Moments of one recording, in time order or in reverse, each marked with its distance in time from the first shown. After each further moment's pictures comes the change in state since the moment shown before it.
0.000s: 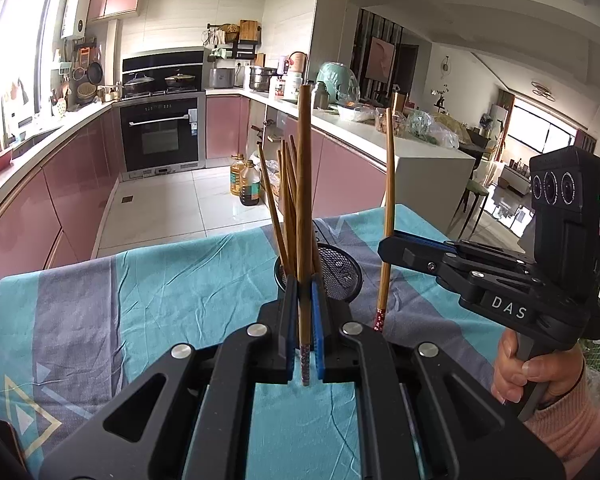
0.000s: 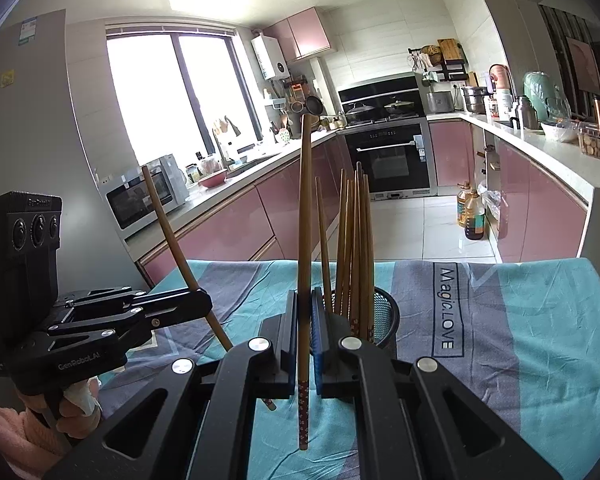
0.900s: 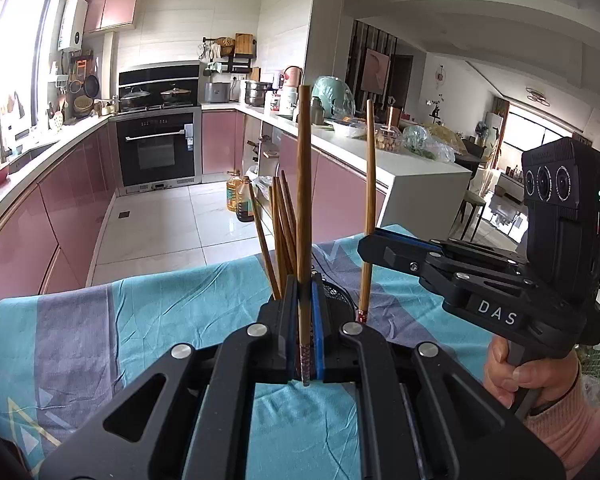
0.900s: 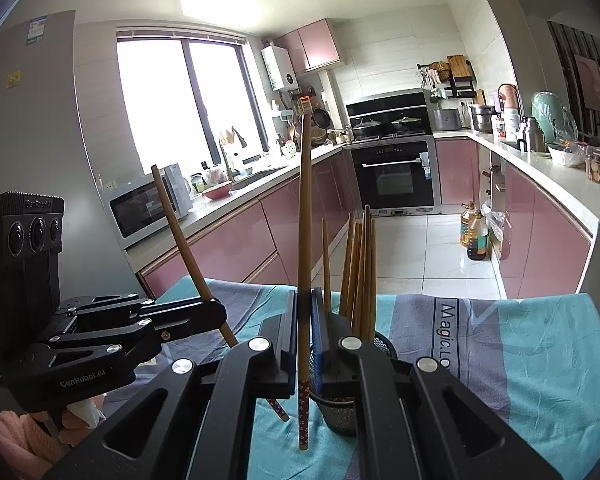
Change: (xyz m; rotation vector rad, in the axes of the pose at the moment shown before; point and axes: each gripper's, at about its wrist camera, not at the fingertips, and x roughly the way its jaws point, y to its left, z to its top) left arm -0.008 -0.008 0.017 0.016 -0.050 -0.012; right arm 0.003 0.004 0.030 -0.043 -0.043 0.007
